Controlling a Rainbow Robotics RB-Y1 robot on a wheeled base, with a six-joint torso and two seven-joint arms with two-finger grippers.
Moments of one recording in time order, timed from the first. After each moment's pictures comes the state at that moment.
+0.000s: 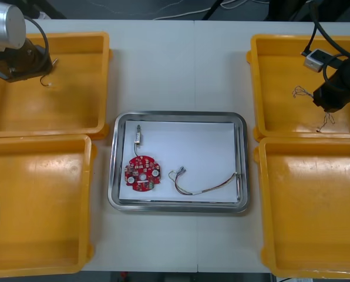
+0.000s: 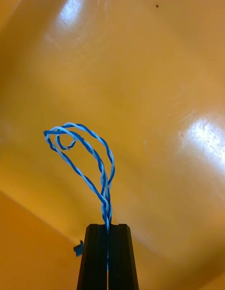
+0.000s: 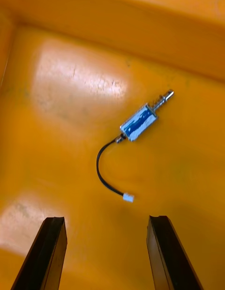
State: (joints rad) right arm -0.78 -0.70 -0.05 -1.25 -0.69 1.60 2.25; left arm -0.90 0.59 0.02 -1.13 0.27 1.38 -1.13
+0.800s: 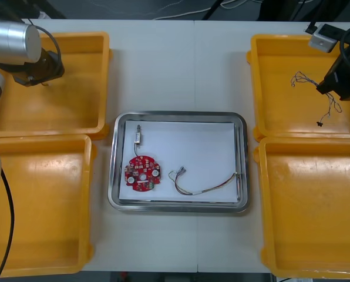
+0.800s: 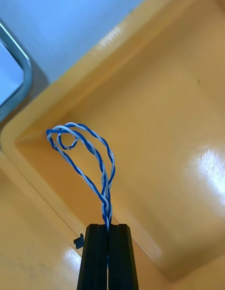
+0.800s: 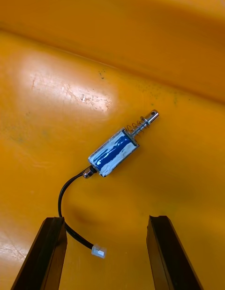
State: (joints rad) right arm -0.77 -0.70 -0.16 -1.59 -0.84 1.90 2.25; left arm -0.94 0.53 0.02 -0.92 0.26 1.14 -1.13
